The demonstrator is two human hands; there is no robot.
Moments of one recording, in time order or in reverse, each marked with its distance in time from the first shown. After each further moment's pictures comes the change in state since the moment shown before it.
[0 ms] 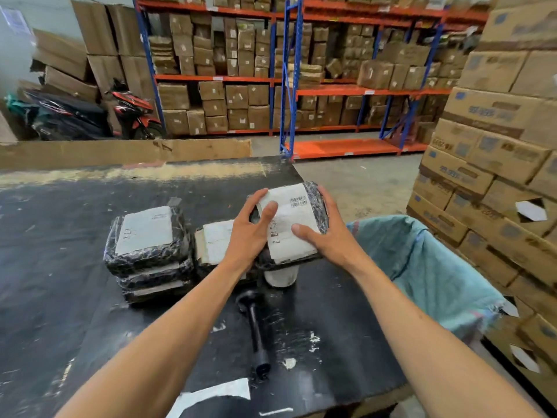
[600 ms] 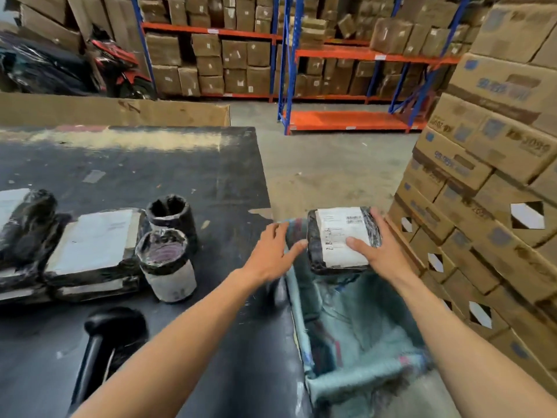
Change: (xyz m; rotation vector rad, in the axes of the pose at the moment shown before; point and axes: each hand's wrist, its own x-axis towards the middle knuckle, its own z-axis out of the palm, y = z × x) left_hand 0.058 -0.118 0.269 0.681 -0.367 -0.177; right_hand 0.049 0.228 -0.276 0.042 0.117 0.256
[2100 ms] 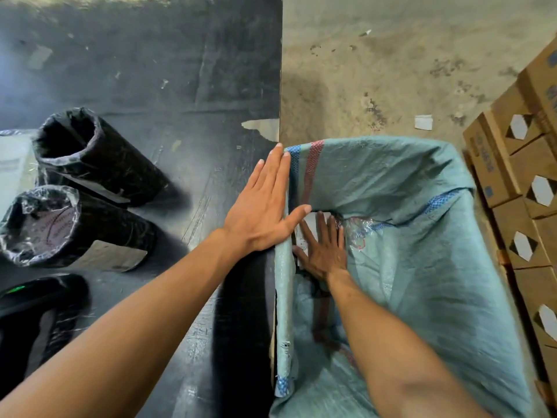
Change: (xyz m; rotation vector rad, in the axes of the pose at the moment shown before) left_hand 0.059 -0.052 0.048 0.524 -0.082 -0.016; right_hand 0.043 0.253 0.175 -1.062 -0.678 0.058
